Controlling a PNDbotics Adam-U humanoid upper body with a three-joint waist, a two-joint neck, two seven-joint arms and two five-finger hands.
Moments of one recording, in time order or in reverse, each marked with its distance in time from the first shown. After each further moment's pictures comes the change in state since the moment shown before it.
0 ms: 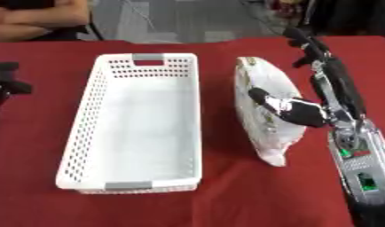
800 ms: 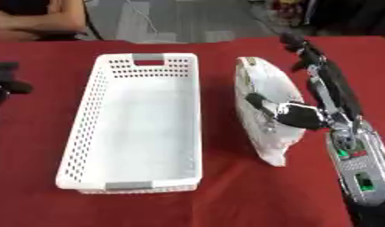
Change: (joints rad) left arm 0.000 0.000 0.000 0.000 -0.001 0.000 0.000; right arm 0.018 0.001 0.012 0.075 0.027 -0.014 0.024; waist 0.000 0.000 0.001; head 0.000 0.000
